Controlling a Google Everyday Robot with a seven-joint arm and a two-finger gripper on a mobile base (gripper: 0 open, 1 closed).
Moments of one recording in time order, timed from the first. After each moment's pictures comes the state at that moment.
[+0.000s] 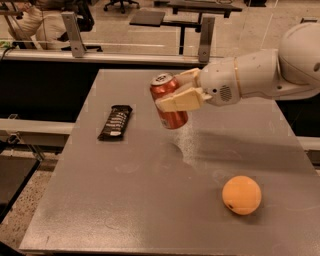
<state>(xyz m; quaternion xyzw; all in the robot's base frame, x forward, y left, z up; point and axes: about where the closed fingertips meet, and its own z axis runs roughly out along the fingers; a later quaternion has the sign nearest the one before) 0.538 -0.031 0.945 -0.51 0.65 0.33 0.44</state>
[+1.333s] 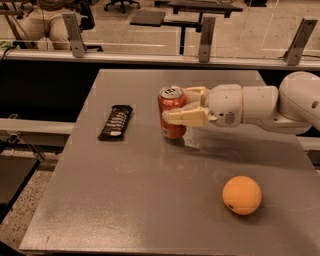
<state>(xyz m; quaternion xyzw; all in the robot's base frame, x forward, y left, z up) 0.540 -0.047 0.909 -0.48 0.60 0.39 0.51</state>
